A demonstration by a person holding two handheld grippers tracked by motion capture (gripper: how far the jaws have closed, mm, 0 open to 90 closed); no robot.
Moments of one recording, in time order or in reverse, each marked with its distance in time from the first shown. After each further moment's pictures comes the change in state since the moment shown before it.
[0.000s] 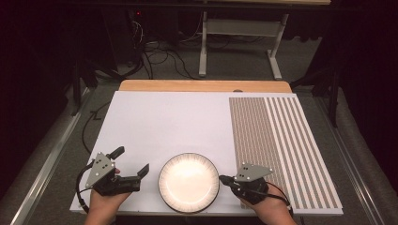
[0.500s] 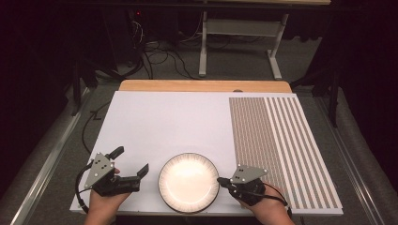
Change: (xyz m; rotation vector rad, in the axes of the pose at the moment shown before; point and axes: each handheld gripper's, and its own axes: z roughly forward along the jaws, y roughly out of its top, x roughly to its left) left arm 0.000 0.001 -0.002 -0.012 0.000 -0.002; right arm 0.004 0.000 0.006 0.039 0.004 -0.027
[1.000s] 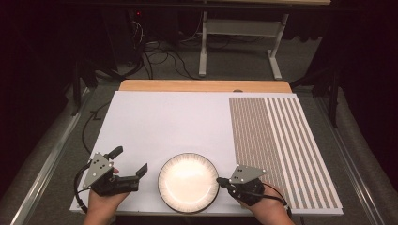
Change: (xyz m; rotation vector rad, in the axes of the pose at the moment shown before) left arm 0.001 0.001 -0.001 -0.002 0.000 -0.004; right arm 0.002 0.002 0.001 0.006 -0.001 -0.009
